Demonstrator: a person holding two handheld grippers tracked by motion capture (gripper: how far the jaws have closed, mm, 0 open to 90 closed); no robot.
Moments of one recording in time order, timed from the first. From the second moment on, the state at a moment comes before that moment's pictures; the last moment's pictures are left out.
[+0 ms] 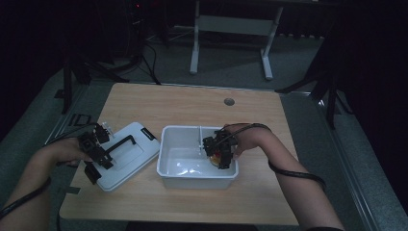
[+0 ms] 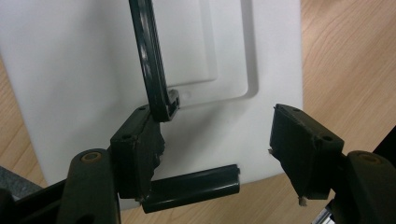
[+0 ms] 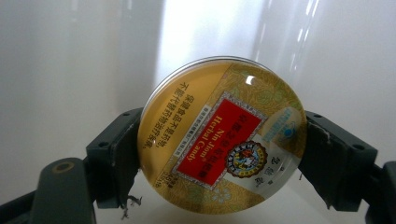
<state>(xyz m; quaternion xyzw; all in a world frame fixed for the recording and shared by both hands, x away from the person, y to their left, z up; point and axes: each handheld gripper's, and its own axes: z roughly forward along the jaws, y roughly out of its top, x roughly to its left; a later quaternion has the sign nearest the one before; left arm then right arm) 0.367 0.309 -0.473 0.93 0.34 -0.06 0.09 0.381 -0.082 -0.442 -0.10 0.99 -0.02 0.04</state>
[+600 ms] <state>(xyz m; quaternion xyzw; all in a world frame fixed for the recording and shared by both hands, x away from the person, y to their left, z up) 0.368 0.305 -0.475 0.94 0.34 -0.06 0.09 0.389 -0.076 -0.469 -0.07 1.00 -0.04 0.04</state>
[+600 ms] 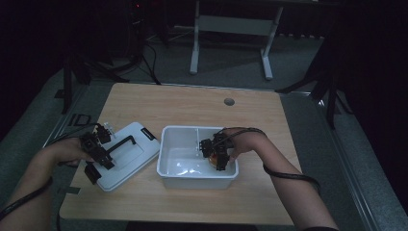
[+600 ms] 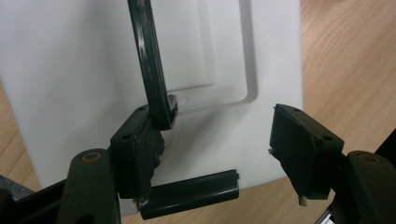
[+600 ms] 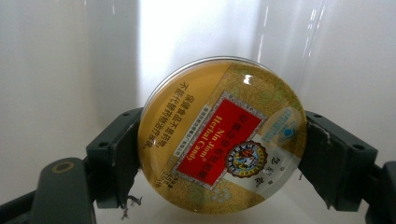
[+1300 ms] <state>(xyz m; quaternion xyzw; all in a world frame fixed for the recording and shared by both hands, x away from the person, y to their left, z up) 0.368 0.302 -0.479 0.94 0.33 -0.07 0.09 0.393 -0.071 -0.496 -0.02 1.00 -0.08 0.01</state>
